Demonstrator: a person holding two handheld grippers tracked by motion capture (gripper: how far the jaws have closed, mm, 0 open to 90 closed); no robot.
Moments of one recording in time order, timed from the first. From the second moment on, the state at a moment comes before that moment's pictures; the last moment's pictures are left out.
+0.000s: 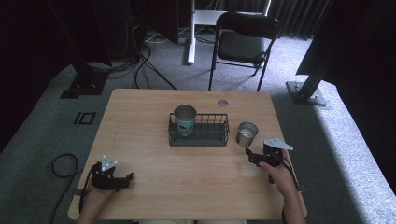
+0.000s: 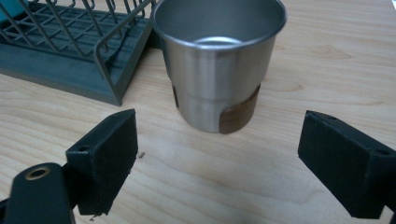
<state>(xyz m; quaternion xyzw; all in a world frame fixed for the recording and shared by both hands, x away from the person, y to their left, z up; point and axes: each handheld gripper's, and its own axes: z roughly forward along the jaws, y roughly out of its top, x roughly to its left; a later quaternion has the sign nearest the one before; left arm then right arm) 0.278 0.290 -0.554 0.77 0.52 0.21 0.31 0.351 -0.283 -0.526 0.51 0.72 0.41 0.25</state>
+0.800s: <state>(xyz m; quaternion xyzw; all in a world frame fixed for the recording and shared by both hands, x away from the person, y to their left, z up) 0.278 0.290 -0.554 0.77 0.52 0.21 0.31 0.388 -0.272 -0.516 0.50 0.71 0.41 0.27</state>
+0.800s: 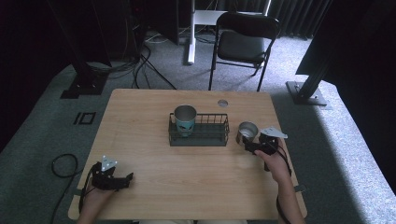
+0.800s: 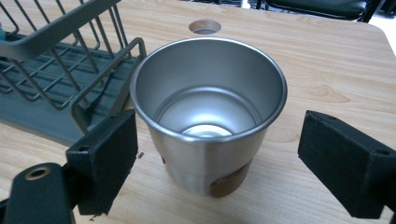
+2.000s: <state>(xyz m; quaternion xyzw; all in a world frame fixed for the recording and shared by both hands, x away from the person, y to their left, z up) 0.279 0.290 -0.554 0.77 0.52 0.21 0.31 0.411 -0.256 -0.518 0.49 0.71 0.42 0.28</state>
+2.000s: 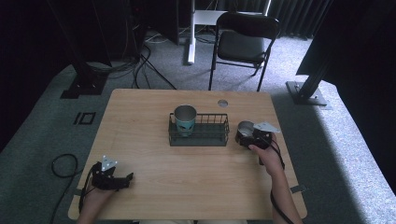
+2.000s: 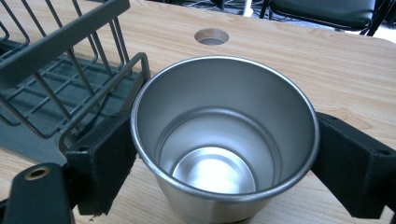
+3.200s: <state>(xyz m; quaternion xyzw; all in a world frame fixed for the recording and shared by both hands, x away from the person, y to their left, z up) 0.279 0.290 -0.554 0.77 0.52 0.21 0.31 0.401 -0.262 -0.462 0.49 0.70 0.43 0.29</state>
